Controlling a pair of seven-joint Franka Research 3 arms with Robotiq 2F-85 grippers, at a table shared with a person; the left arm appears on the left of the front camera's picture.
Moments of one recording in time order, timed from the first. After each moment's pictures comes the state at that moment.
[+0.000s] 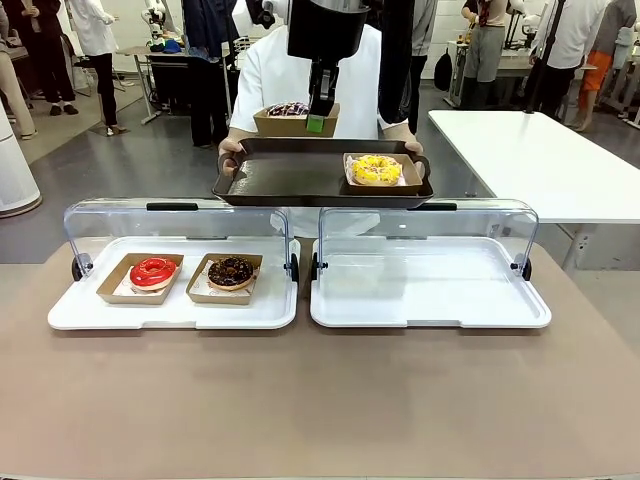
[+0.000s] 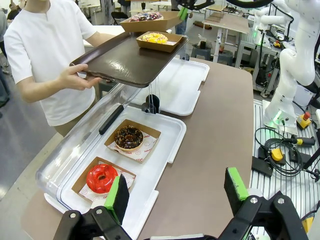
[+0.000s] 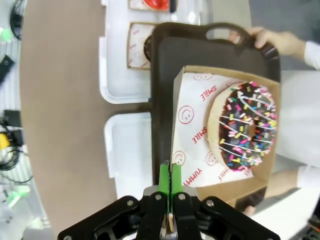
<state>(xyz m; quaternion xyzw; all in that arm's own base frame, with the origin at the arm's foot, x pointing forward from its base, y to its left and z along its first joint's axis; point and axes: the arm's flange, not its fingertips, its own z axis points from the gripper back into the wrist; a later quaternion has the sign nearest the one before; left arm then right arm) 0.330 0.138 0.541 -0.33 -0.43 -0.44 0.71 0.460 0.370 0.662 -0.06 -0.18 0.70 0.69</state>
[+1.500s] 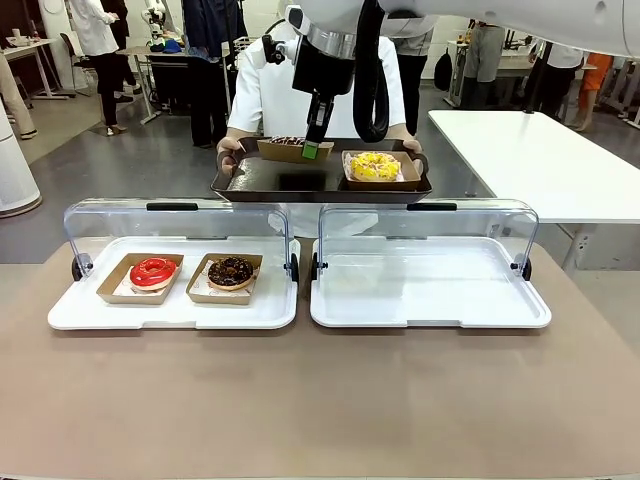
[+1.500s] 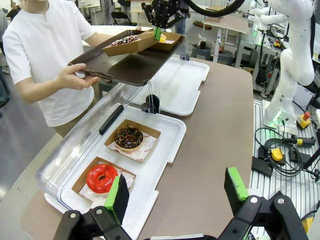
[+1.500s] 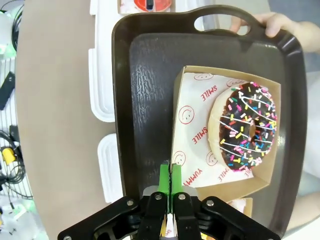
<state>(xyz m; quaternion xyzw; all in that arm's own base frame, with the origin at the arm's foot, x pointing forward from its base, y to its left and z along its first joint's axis) 0.330 0.138 0.541 -0.33 -0.43 -0.44 0.71 0.546 0.371 0.600 0.02 -0.15 0.69 0.71</state>
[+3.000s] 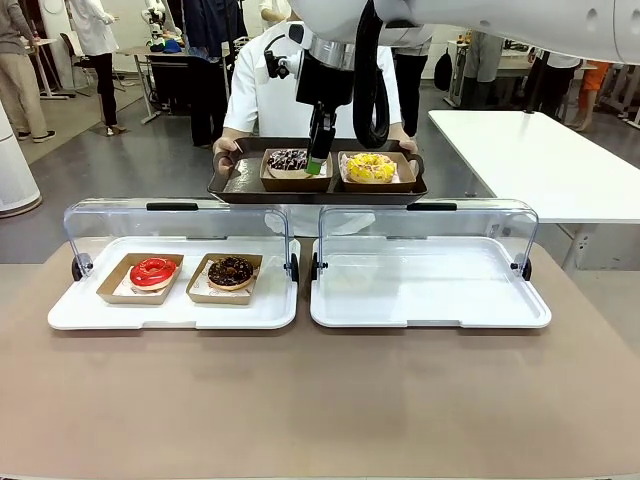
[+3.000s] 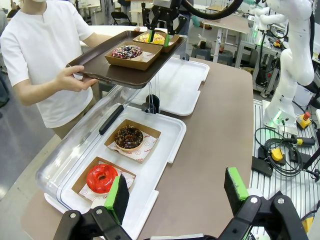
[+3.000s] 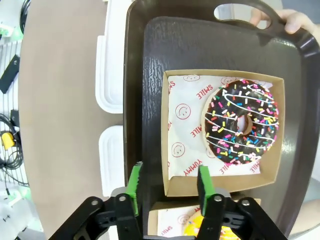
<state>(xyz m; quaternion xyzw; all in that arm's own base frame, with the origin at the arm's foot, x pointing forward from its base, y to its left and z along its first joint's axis) 0.330 0.138 0.541 -0.33 -0.43 -0.44 0.71 0.550 0.369 0.585 0.03 -0.13 0.71 0.69</state>
